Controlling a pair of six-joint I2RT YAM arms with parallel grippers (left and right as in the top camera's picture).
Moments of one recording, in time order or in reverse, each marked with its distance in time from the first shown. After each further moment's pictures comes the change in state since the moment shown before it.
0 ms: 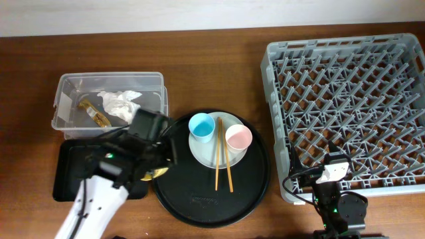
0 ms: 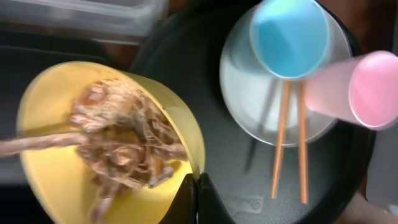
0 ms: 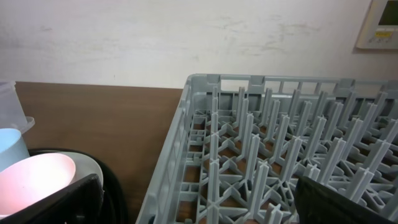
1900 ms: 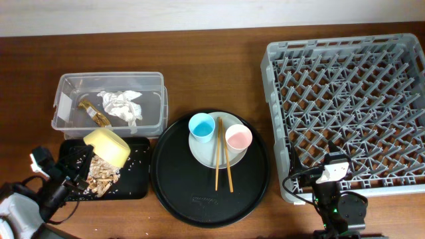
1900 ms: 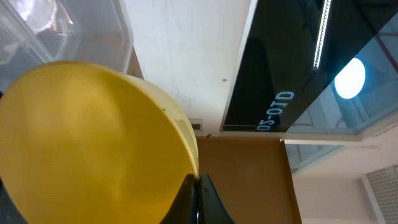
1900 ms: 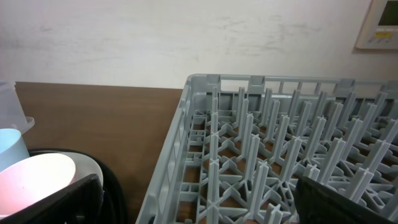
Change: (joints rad) left arm 1.349 0.227 -0.276 -0.165 1.548 0.718; right arm 0.000 0.000 0.000 0.000 0.000 -0.001
